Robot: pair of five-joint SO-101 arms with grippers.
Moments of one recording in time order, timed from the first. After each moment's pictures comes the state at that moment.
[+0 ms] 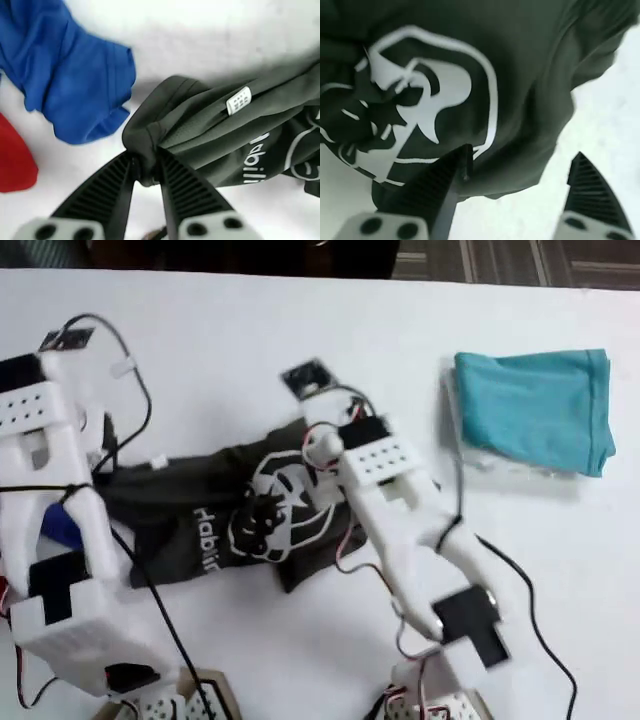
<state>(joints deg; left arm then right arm) -28.1 9.1 -9.7 99.9 -9.1 -27.3 3.4 16.1 69.5 8.8</state>
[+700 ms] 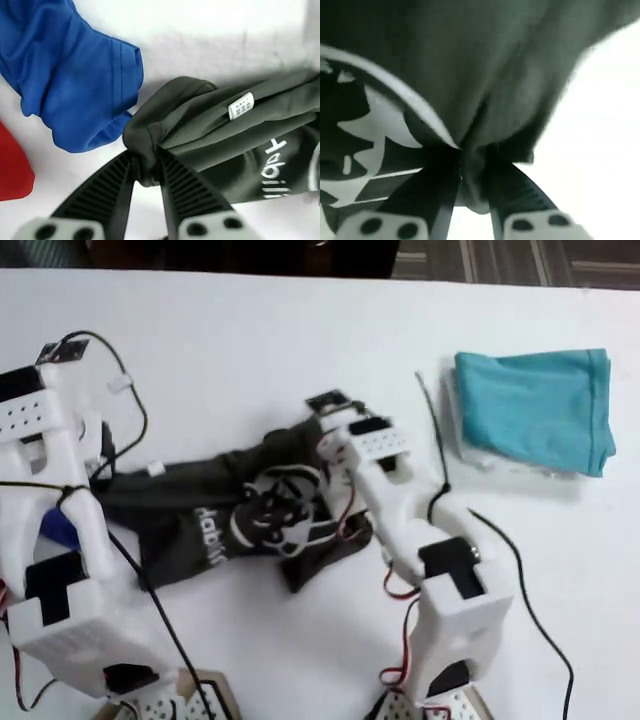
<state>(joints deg) -28.7 9.1 -5.8 94.7 -9.1 -19.3 18.7 12.6 68.3 11.4</state>
